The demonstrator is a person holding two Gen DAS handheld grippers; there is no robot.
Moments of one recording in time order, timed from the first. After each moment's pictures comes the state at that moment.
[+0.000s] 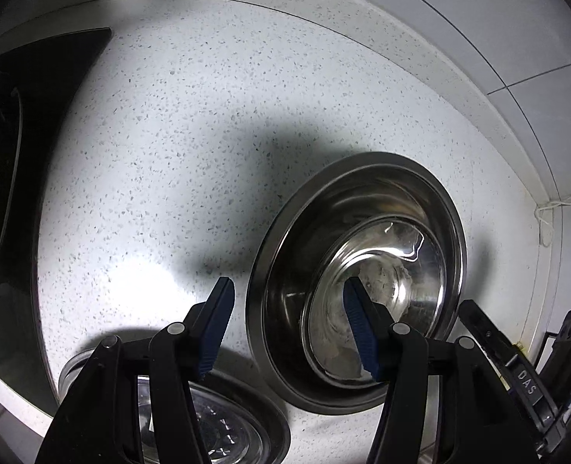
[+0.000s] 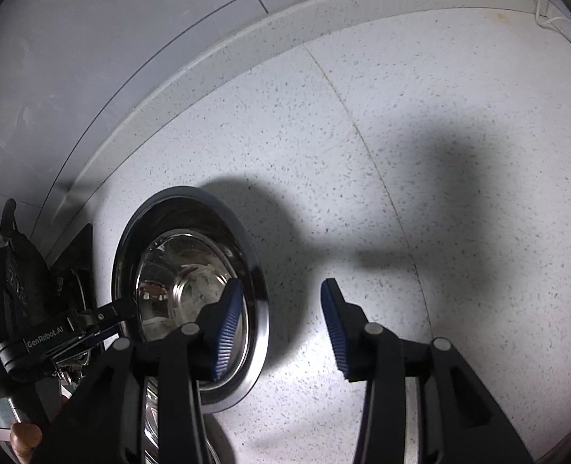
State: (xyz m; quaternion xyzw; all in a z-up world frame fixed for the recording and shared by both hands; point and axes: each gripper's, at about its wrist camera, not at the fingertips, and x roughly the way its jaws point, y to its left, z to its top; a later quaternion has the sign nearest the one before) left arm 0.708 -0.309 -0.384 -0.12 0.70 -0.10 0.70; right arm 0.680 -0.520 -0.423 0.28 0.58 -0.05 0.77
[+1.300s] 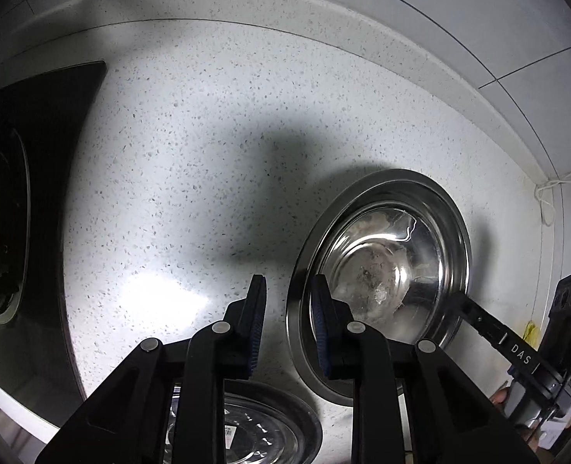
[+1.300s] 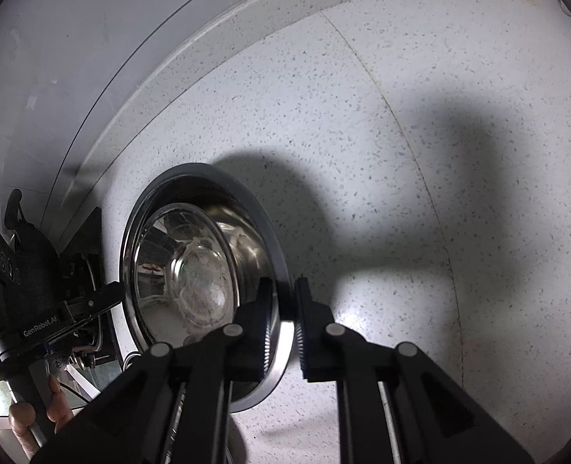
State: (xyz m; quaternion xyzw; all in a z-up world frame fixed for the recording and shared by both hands) left arm 0.727 -0.294 -0.379 -0.07 0.69 -0.13 0.71; right arm 0.694 -0.510 -0.439 0.30 0.60 -0.01 0.74
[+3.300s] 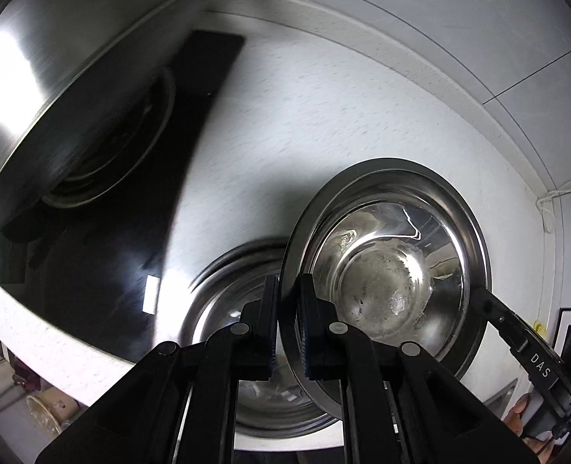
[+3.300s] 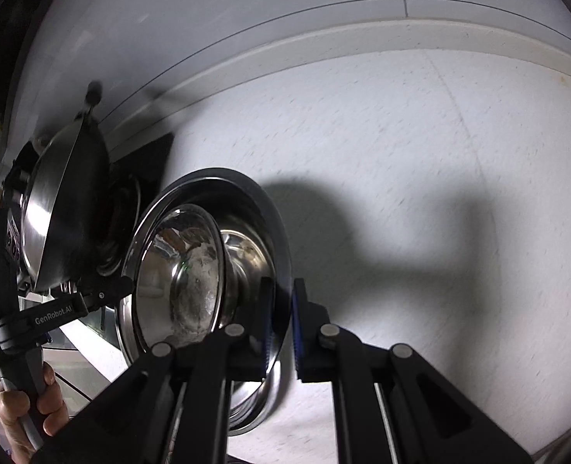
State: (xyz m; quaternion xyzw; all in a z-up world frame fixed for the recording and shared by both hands) left arm 0.621 -0.188 -0.344 -0.10 0.65 -0.07 0.75; right arm 0.614 -0.394 -0.367 0.19 0.57 0.06 0.80
